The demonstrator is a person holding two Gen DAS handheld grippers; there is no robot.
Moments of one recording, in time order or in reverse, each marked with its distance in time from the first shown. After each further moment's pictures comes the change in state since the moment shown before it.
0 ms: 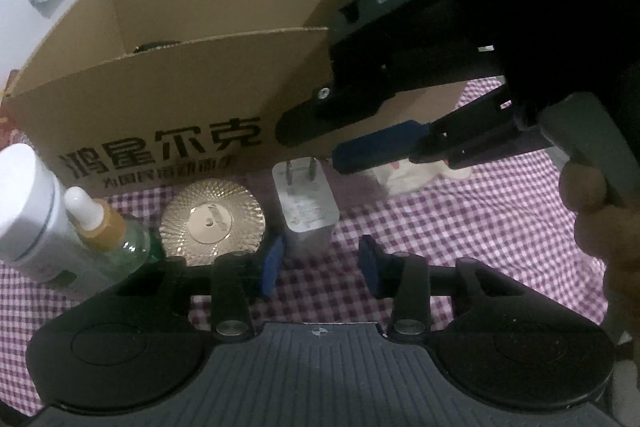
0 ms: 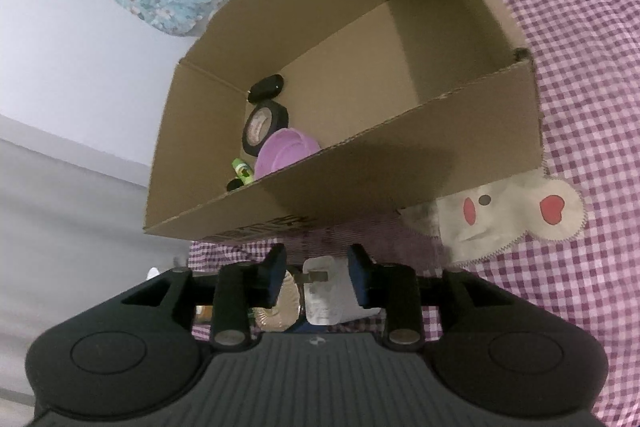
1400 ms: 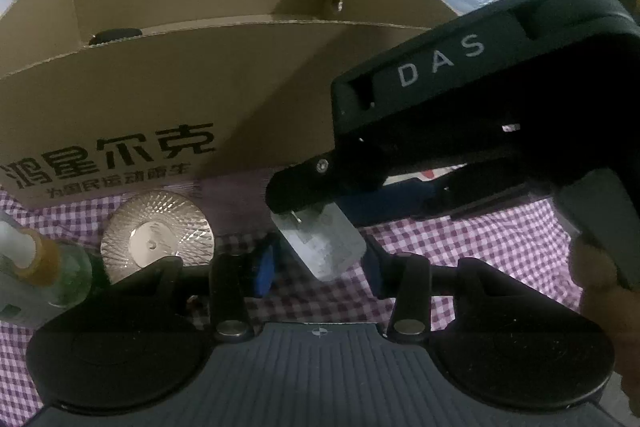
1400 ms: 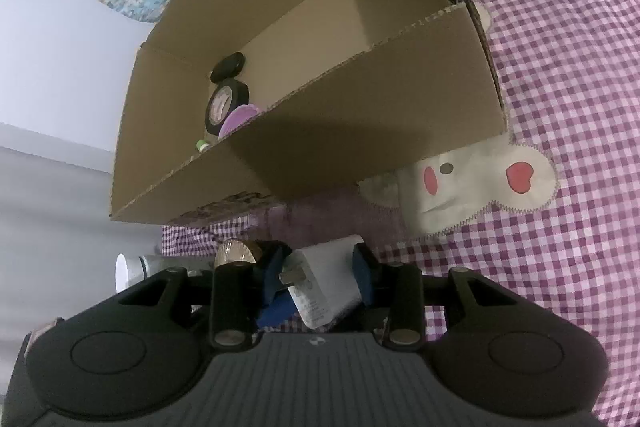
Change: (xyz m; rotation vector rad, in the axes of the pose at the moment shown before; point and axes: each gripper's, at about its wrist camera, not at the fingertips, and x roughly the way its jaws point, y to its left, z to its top) left arm 0.013 0.005 0.024 -0.011 0.048 -0.097; right arm -0.003 -0.021 -0.001 0.038 0.067 -0.059
